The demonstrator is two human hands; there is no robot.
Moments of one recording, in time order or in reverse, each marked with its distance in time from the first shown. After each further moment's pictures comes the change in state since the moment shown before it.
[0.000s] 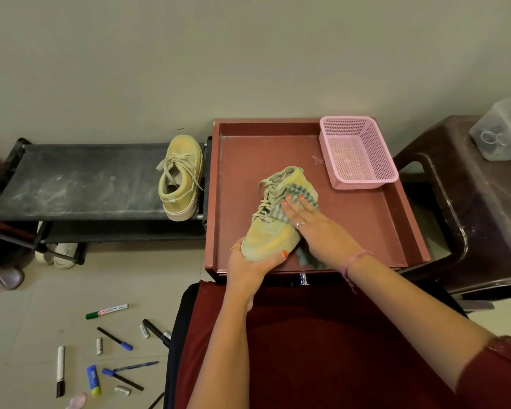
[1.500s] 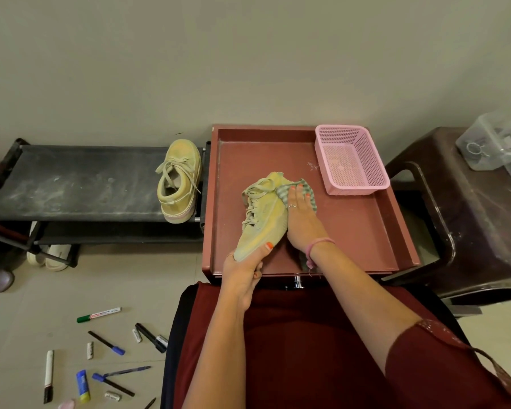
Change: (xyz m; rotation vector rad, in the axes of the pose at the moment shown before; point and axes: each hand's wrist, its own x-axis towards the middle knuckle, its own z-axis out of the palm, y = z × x) left_hand -0.002 0.009 0.005 -0.370 0.054 -0.225; right_hand 0.038 -0.027 0.004 0.174 0.073 0.417
